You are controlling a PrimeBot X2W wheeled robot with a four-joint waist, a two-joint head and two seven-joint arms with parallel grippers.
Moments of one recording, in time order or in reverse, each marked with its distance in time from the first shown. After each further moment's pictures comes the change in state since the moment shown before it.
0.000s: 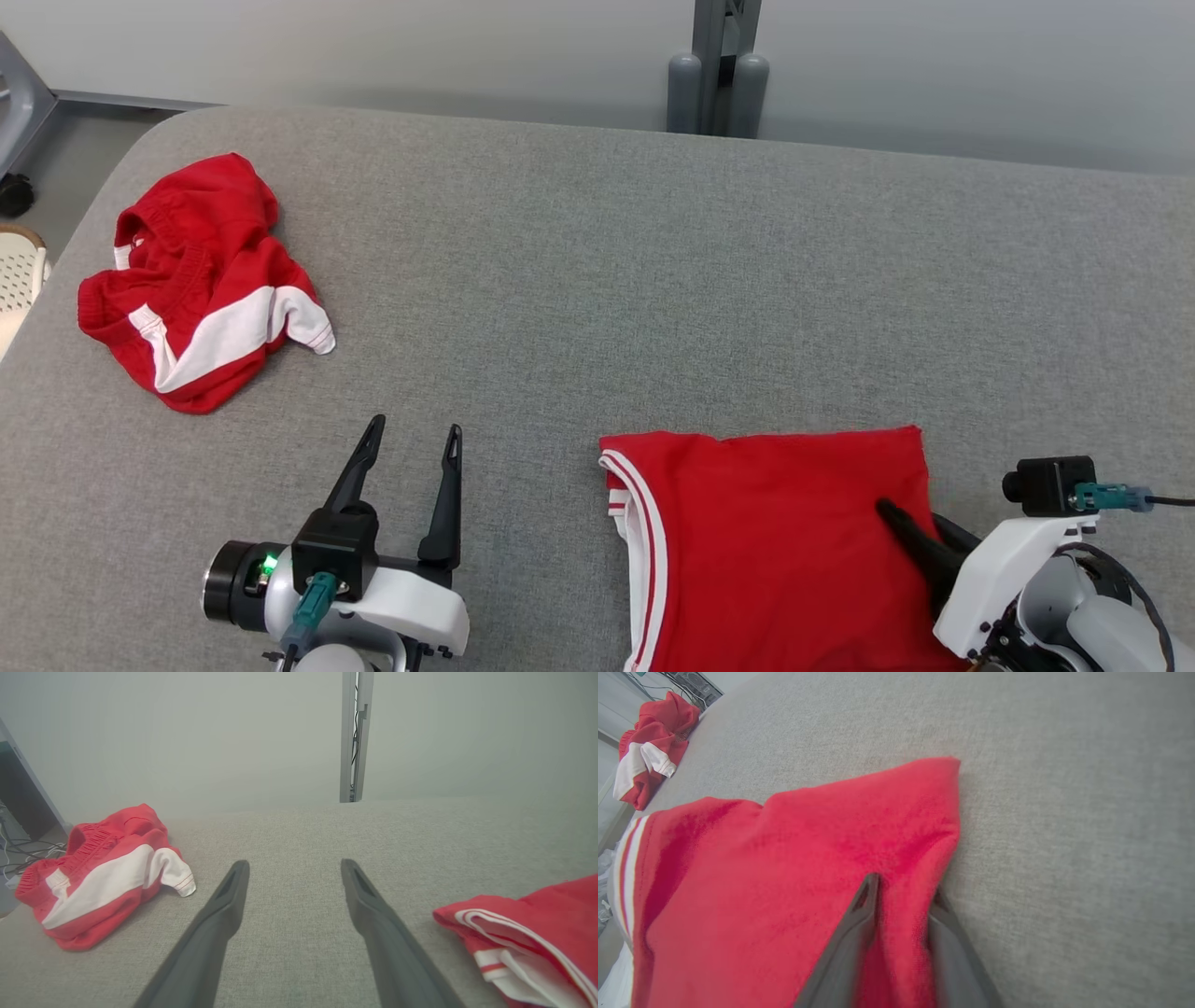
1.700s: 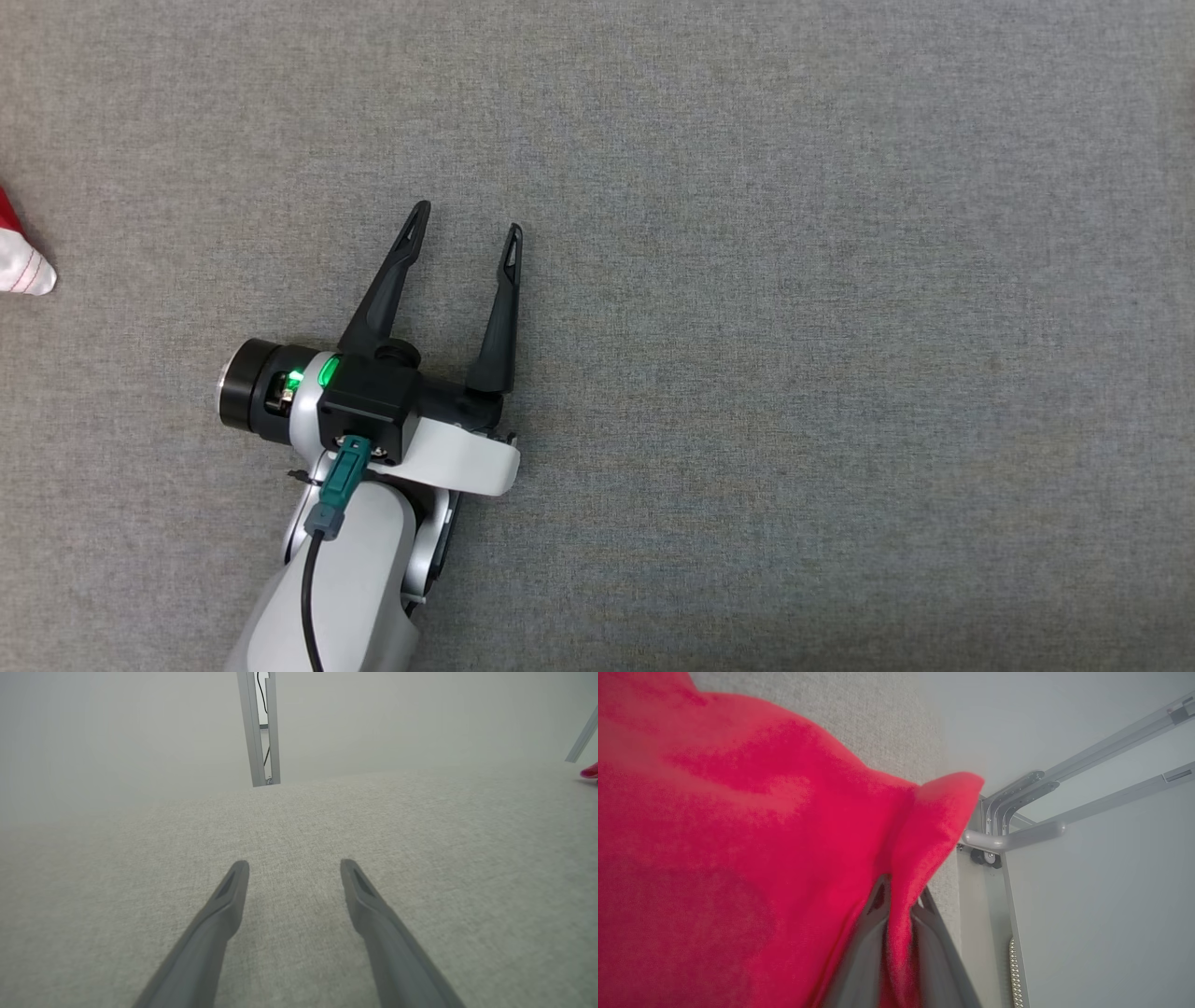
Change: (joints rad) left arm -0.272 -0.004 -0.093 -0.105 0.029 0.039 -0.003; right arm -0.593 -0.390 -0.051 0.647 -0.487 0.002 -0.247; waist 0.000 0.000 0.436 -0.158
